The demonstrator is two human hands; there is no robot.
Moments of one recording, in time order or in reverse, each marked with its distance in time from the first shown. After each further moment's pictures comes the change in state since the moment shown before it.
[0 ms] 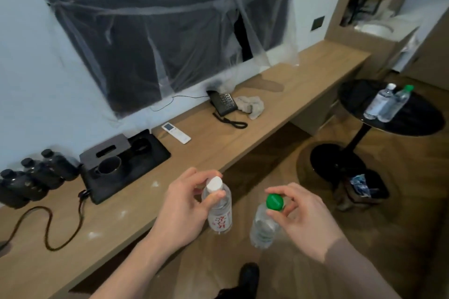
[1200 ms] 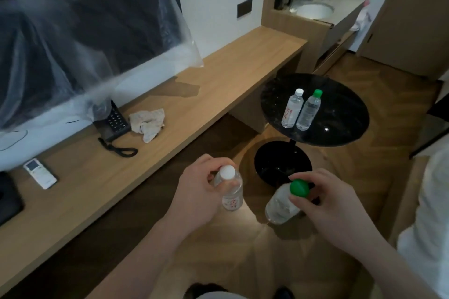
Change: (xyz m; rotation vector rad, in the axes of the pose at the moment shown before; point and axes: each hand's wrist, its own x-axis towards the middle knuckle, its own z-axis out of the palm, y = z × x) left_hand 0.296 0.225 0.428 -0.018 -0.176 -0.015; right_hand 0.142 0.351 -0.406 -0.088 0.186 0.029
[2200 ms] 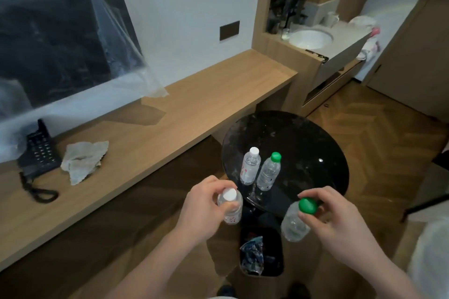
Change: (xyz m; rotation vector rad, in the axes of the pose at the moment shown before) left_hand 0.278 0.073 0.212 0.036 0.066 -0.121; right_hand 0.258 0.210 -0.181 -0.039 -0.082 0.001
